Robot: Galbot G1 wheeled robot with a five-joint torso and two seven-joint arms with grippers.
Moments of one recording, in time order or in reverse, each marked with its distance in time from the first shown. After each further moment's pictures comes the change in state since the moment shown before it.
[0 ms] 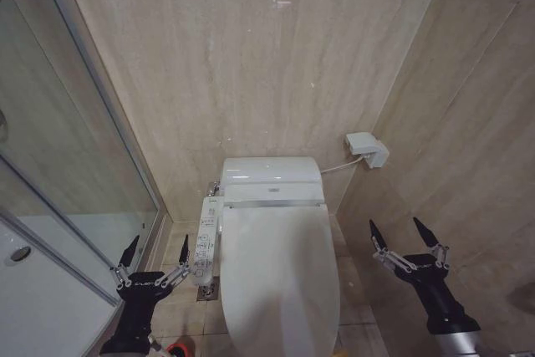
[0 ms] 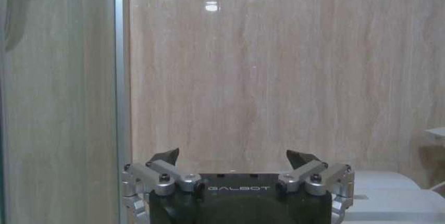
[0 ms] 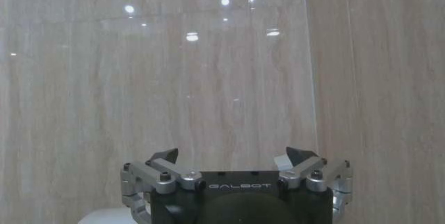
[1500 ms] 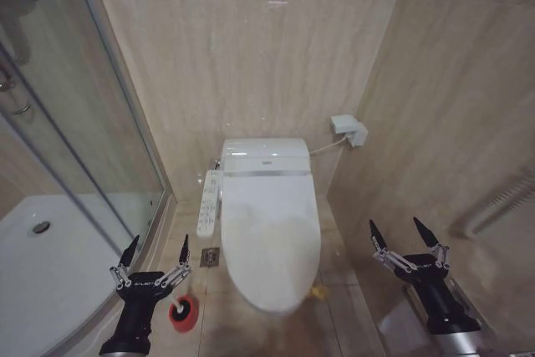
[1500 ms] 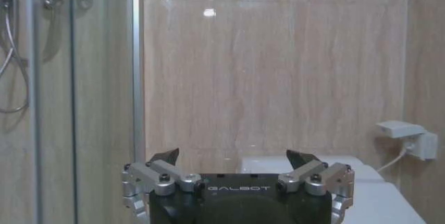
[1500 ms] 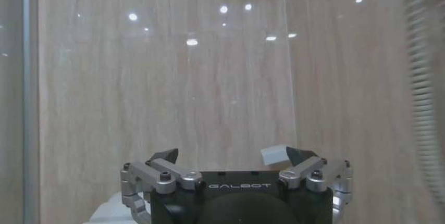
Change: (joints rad) left arm 0.000 0.000 0.000 0.000 -0.001 -0.002 0.001; right arm 0.000 0.000 0.000 0.000 0.000 0.000 0.000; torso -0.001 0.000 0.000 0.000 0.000
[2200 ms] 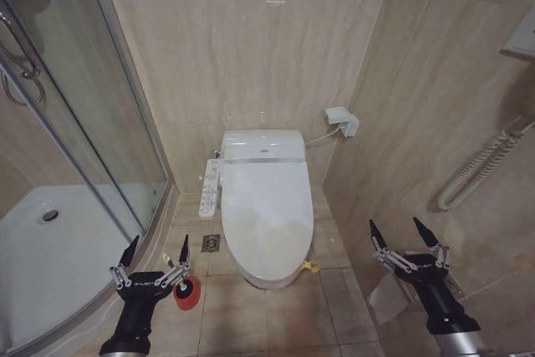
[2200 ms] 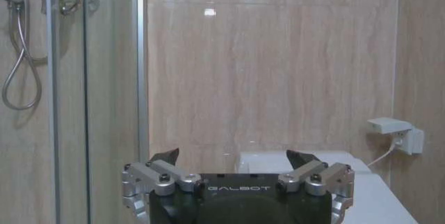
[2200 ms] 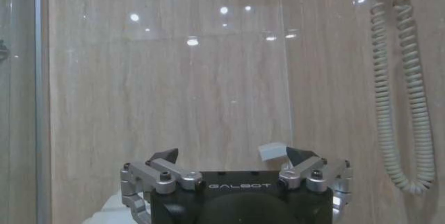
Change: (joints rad) left arm 0.000 0.000 0.000 0.000 0.000 0.000 0.000; right arm 0.000 0.000 0.000 0.000 0.000 0.000 0.000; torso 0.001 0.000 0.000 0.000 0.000
